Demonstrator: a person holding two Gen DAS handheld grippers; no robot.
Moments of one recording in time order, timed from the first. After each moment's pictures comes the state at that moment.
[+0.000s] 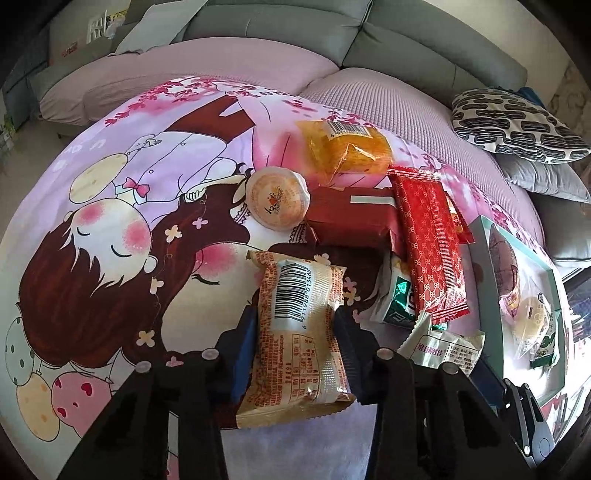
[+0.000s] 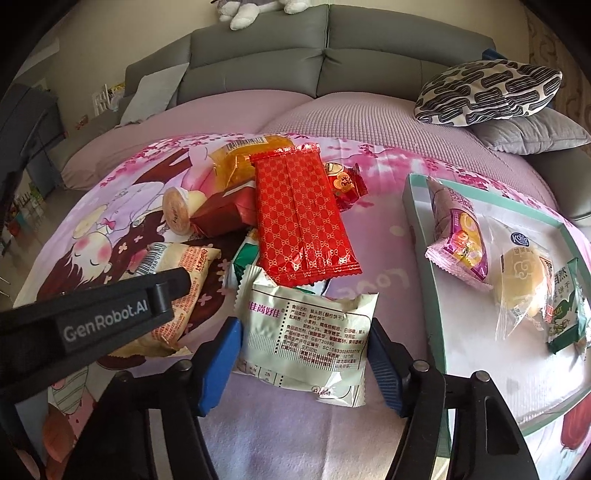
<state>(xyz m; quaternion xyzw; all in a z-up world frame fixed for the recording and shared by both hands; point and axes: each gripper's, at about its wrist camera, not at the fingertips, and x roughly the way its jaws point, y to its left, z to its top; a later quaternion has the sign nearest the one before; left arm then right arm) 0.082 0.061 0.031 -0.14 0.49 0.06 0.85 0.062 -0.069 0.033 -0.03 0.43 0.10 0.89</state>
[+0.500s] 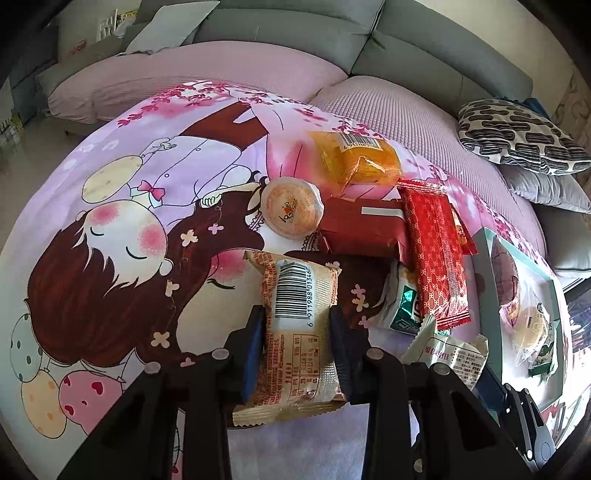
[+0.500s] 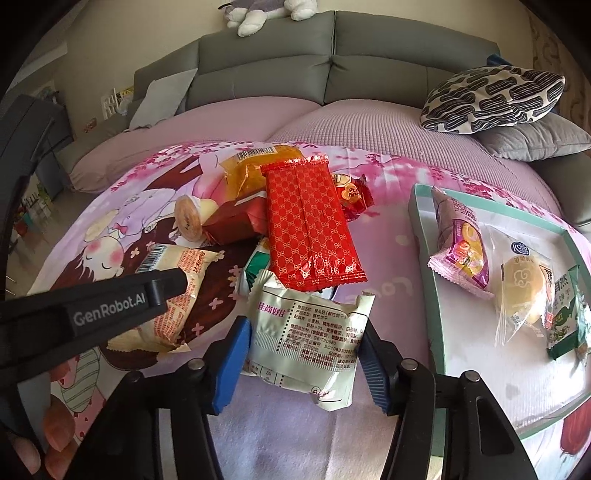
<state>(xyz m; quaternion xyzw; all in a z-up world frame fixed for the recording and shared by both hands) 0.078 0.069 0.036 -0.16 0.48 0.07 0.86 0.057 -0.068 0.041 -0.03 0.42 0.12 0.90</state>
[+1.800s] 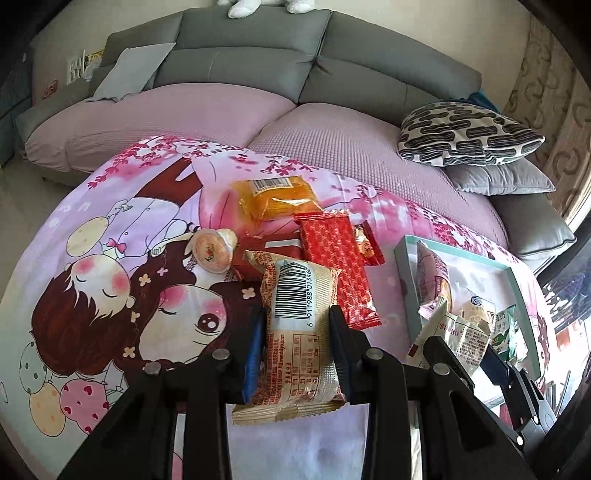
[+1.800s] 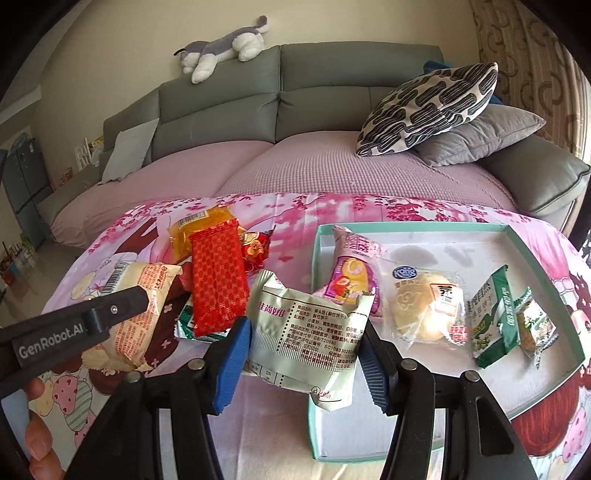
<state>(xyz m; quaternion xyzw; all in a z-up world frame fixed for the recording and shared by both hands) 0.066 0.010 0.087 -0.11 0.43 0.01 0.89 0.051 -0.149 0.080 0.03 0.37 0.06 0.93</state>
